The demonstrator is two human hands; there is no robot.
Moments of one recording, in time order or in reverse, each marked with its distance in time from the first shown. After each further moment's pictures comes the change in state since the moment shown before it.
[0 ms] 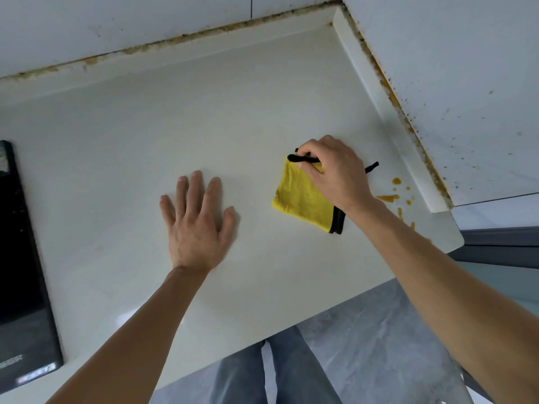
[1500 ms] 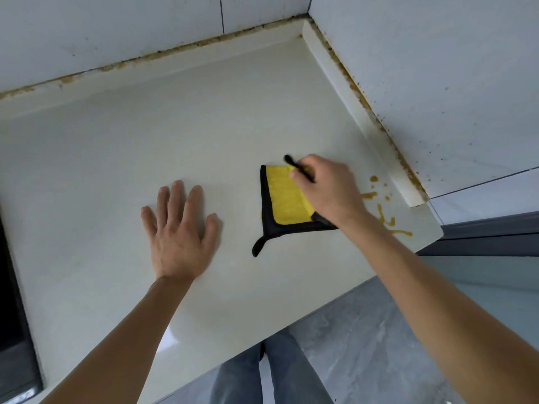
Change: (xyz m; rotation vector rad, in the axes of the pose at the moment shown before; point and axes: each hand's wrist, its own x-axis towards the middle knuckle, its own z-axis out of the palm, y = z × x) left_hand 0.001 0.003 -0.005 -0.005 -0.012 0.011; right_hand -0.029 -0.017 -0.036 0.132 -0.088 0.304
